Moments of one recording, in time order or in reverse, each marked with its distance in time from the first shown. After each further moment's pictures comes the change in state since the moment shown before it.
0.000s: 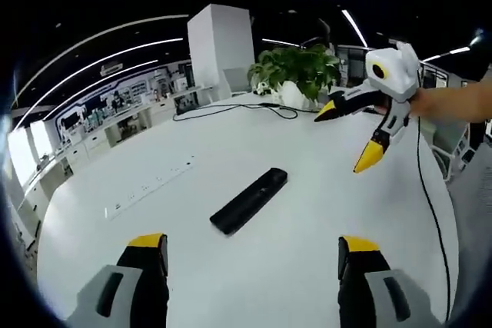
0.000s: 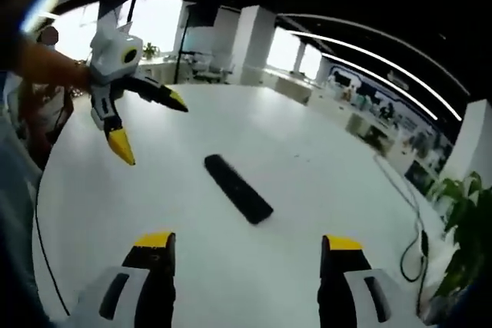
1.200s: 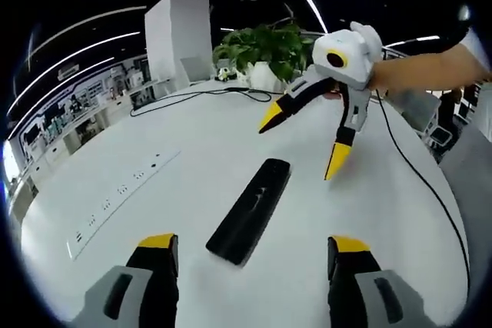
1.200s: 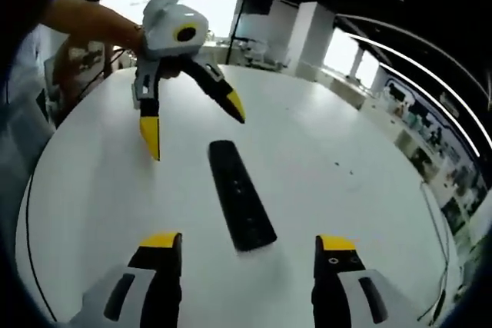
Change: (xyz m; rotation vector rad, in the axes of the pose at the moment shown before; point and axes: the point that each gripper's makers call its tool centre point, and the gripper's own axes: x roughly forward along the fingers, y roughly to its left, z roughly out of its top) left arm 0.067 0.015 -0.007 0.103 0.071 -0.253; right arm 0.083 -0.025 -0.008 -0.173 0.047 0.254
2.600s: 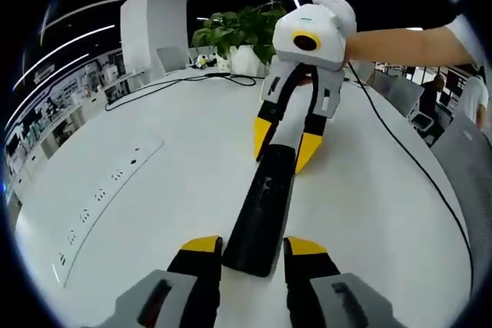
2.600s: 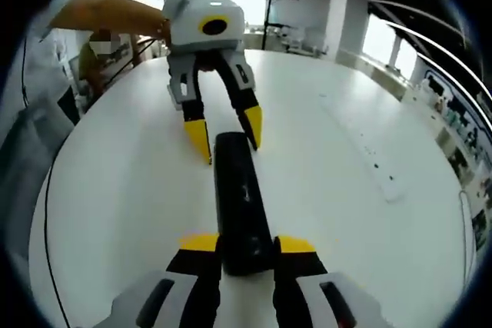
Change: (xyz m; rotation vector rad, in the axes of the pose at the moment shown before) left arm 0.021 0.010 -0.004 0.060 0.071 -0.125; right arm 0.025 0.003 0.000 -0.020 0.079 0.248
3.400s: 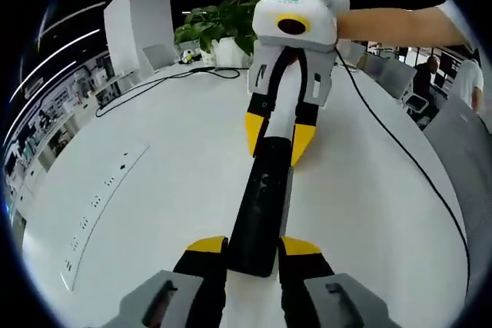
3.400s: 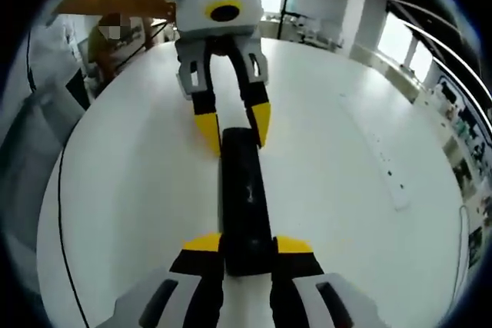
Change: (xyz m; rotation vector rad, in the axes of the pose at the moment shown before) left arm -0.003 -0.038 0.004 0.065 0.061 -0.013; right arm -0.009 0.040 0.002 -0.072 0.082 0.030
